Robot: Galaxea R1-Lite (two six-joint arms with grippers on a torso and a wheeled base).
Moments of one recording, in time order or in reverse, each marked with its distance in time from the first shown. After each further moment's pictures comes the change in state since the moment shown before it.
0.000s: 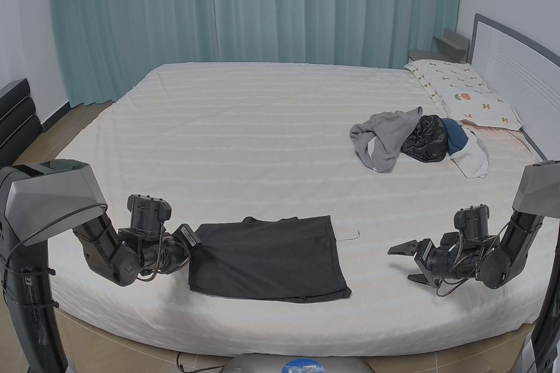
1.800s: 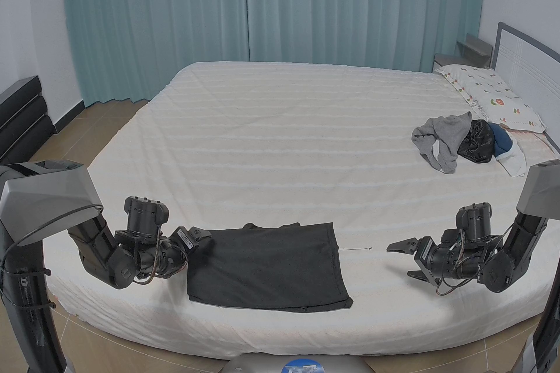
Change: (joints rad) left arm -0.004 -0.029 0.041 0.010 0.002 -0.046; right arm 0.032 -0.048 0.038 -0.043 -0.033 -0.008
